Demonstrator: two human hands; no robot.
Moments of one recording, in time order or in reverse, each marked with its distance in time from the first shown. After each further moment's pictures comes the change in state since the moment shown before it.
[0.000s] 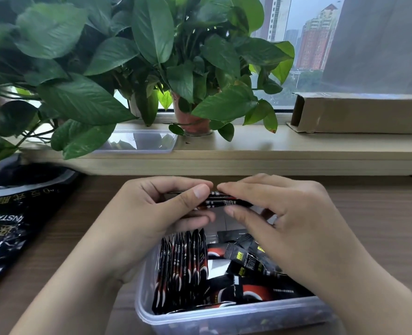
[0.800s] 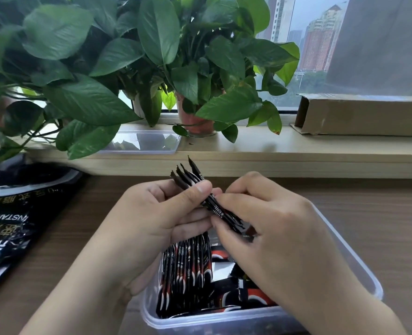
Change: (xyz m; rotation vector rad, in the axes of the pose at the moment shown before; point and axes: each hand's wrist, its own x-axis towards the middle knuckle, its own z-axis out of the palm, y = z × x) left_hand -0.004 0.001 0.008 -0.199 0.026 -0.079; right_hand -0.003 -0.019 0.019 -0.147 0.078 -0.058
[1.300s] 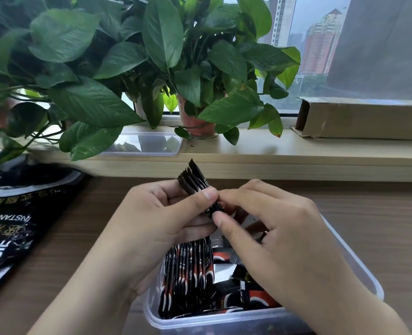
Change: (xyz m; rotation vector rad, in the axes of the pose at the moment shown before) left_hand -0.001 -0.001 -0.003 0.089 -0.014 0.054; right_hand 0.001 0.000 -0.002 0.205 -0.016 0.054
